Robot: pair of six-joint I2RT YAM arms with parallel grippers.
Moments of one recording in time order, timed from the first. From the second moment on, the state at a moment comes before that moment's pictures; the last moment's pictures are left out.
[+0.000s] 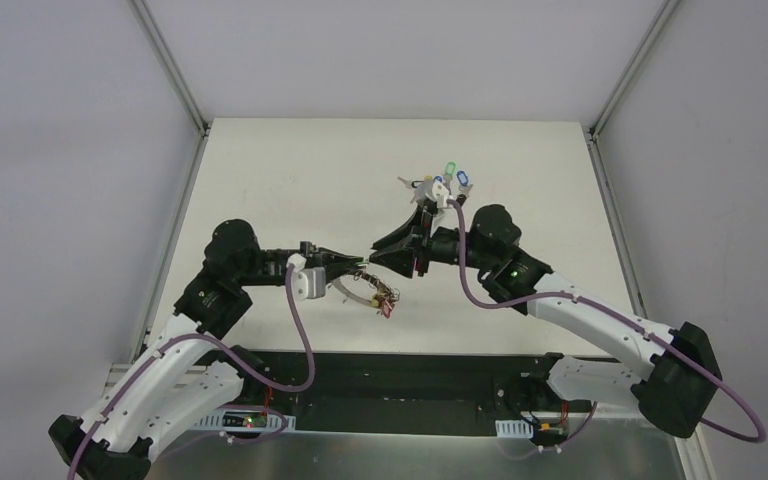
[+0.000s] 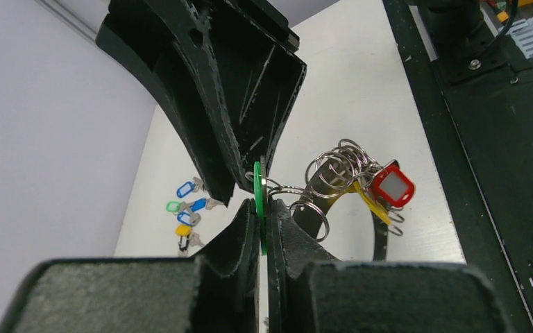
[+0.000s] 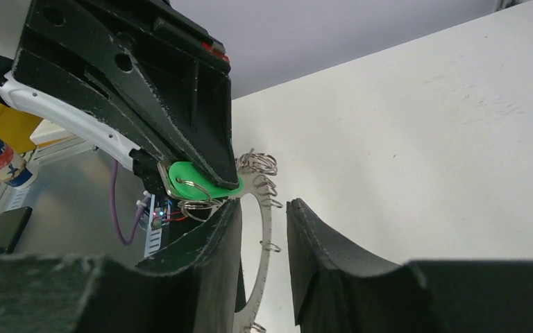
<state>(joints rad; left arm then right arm) -0.55 0.70 0.73 -0.09 0.91 0.61 0.83 1.13 0.81 0.34 -0.58 0.28</state>
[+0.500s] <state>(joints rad) -0.63 0.79 0.96 -0.55 0.62 1.10 0.85 1.06 0.74 0.33 -0.24 0.15</state>
